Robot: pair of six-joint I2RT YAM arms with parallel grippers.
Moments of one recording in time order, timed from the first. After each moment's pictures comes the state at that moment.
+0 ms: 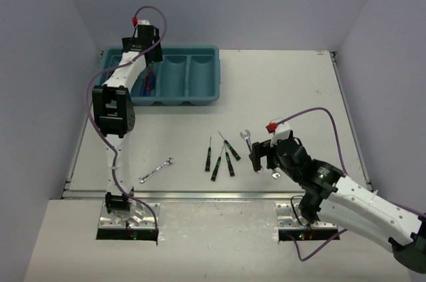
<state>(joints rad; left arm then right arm) -0.05 2.29 2.06 -0.48 -0.46 -0.12 0.86 0.63 0.44 -0.39 0.36 0.33</state>
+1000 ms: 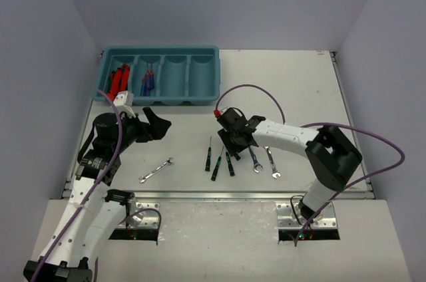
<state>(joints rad) -0.13 0.60 0.63 -0.41 0.28 -0.46 0.81 1.68 0.97 -0.48 0.20 0.23</state>
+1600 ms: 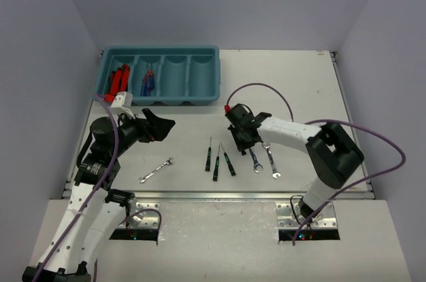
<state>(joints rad) -0.16 0.57 0.63 -0.36 0.33 -0.50 0.72 1.72 0.97 -0.48 0.16 0.31</state>
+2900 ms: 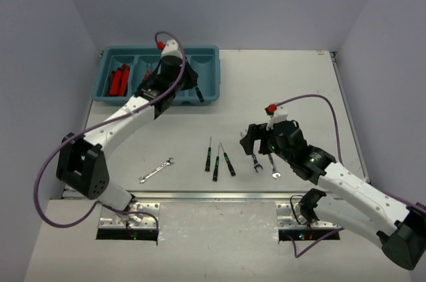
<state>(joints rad) -0.49 1.45 1.17 -0.09 -0.18 -0.57 0.72 0.87 0.55 -0.21 0.14 0.44</state>
